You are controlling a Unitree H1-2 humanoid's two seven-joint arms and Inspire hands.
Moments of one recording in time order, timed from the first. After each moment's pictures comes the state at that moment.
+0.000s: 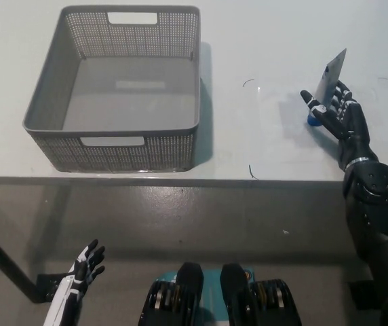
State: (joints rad) left_arm 0.10 0.14 0.01 0.13 -0.02 -0.26 -0.10; right_arm -0.82 -0.13 -0.19 1.03 0.06 -0.17 -0.07
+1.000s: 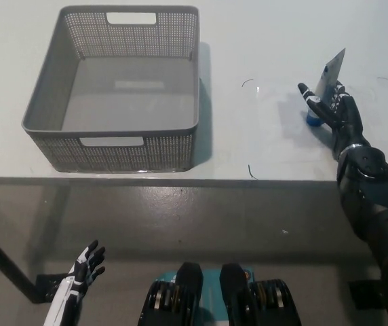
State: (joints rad) left_arm 0.11 0.14 0.01 0.12 -0.02 -0.26 -0.10; right_arm -0.98 -0.15 -0.17 1.34 0.09 -0.27 -0.13
